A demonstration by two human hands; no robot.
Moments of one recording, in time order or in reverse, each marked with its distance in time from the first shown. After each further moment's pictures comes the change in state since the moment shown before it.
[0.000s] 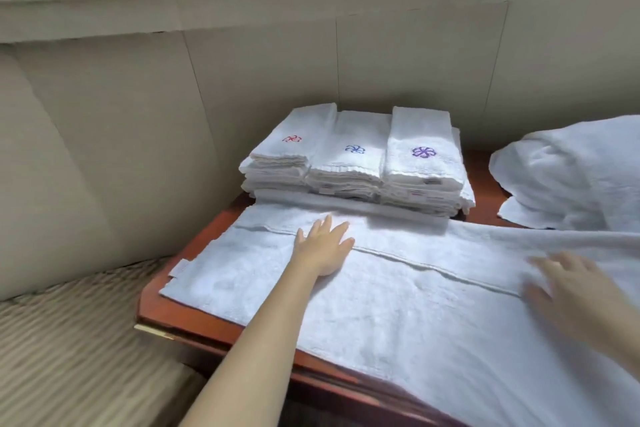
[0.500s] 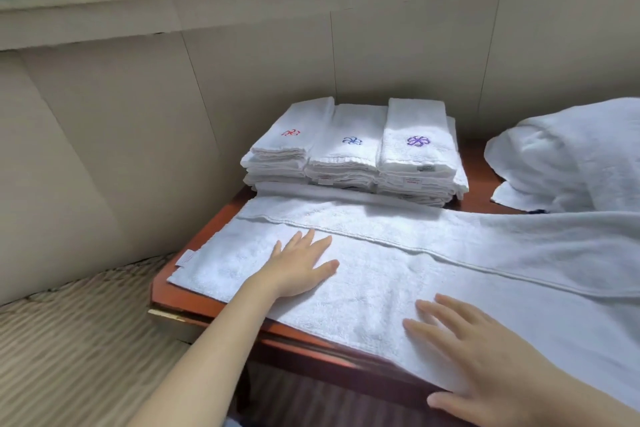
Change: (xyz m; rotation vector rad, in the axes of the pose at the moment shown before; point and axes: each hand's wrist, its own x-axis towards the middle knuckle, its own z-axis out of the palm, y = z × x) left_hand -0.072 -0.034 -0.001 0.040 -0.069 0.117; right_hand -0.096 -0.091 -0.045 0.103 -0.117 -0.797
